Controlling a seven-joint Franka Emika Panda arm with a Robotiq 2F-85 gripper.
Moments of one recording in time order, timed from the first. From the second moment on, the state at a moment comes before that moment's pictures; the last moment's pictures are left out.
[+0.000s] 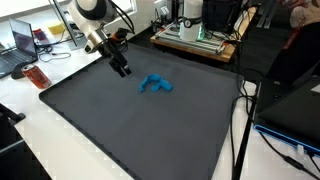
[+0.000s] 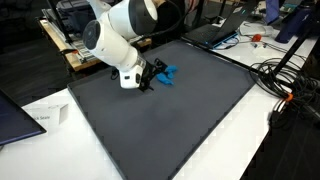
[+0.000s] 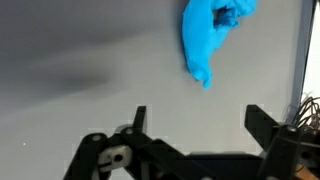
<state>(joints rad) -0.38 0.58 0.07 -1.92 0.76 2.16 -0.70</state>
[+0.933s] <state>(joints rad) -0.31 0.32 0.01 -2.33 1.15 2.39 -1.02</state>
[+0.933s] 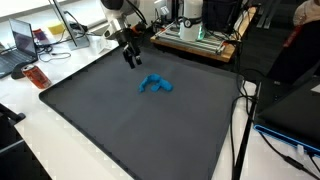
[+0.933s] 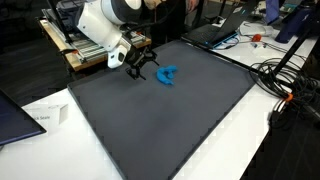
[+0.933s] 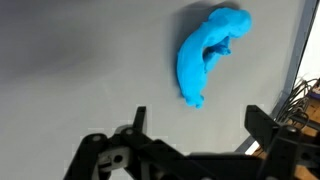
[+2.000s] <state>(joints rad) -0.09 0.13 0.03 -2.60 1.68 2.71 -1.21</state>
